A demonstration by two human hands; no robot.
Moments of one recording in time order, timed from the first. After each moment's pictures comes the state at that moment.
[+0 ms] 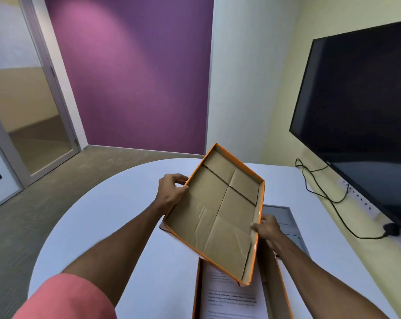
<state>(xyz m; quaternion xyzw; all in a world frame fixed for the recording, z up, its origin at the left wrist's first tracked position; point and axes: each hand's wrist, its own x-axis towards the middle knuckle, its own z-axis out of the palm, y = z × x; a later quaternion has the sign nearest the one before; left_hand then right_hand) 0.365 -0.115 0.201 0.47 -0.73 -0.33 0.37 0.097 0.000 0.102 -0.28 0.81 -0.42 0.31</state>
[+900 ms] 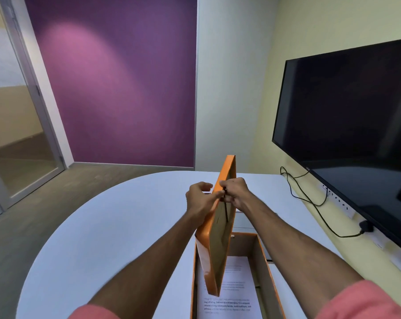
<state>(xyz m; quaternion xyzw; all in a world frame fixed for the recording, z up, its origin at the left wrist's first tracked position) 0.285 -0.041 0.229 0.47 -0.64 -0.45 0.42 0.166 -0.038 0.246 -0.26 0.67 -0.58 0.39</state>
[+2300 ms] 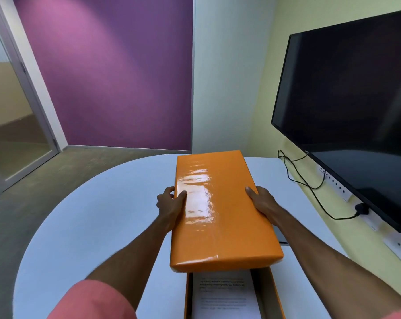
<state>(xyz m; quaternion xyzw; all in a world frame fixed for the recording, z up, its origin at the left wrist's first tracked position) 0.335 -0.077 0.148 0.55 -0.55 -0.51 0.36 0.089 0.031 0.176 -0.39 0.74 -0.43 0.33</state>
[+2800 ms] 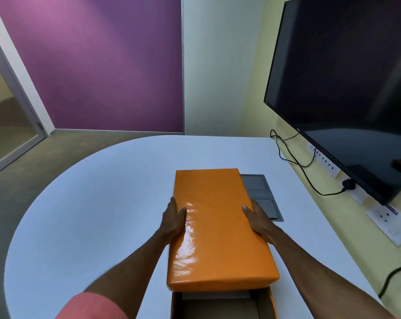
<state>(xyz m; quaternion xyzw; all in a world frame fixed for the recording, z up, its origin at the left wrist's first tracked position) 0.328 -0.027 0.059 0.50 -0.68 -0.49 0.21 0.088 0.092 0.080 -0.37 0.74 -0.41 0.37</state>
